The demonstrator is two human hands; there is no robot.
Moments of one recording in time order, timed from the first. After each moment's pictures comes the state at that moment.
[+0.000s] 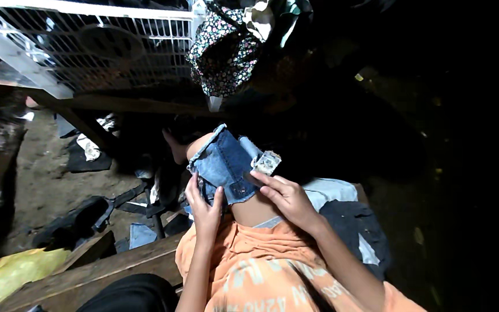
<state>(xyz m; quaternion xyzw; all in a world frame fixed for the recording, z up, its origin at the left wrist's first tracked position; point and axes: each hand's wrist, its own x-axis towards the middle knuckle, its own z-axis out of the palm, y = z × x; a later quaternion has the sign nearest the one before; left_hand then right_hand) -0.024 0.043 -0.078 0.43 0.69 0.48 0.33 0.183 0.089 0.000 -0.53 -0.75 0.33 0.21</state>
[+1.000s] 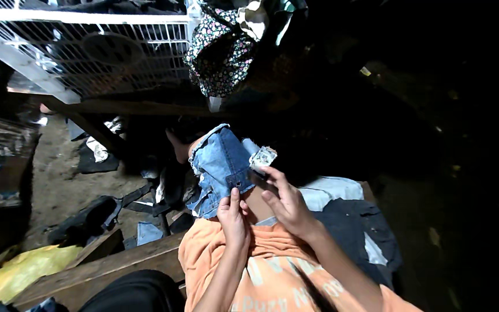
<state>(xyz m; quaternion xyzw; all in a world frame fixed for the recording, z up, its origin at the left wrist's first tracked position) 0.057 0.046 -0.017 -0.02 0.54 0.65 0.54 0.173 0.075 0.004 -0.49 -0.75 0.32 0.31</state>
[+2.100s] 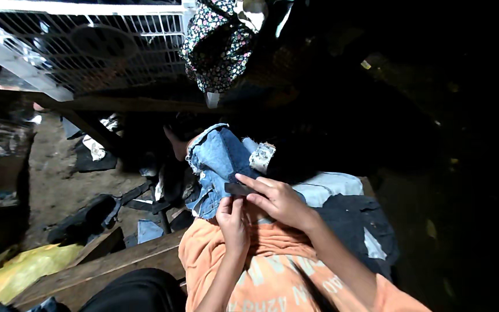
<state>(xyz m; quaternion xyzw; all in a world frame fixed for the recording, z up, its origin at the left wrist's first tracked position) 0.054 0.032 -0.020 0.10 0.50 0.68 0.52 0.170 0.088 0.002 -0.43 -0.80 0.37 0.19</state>
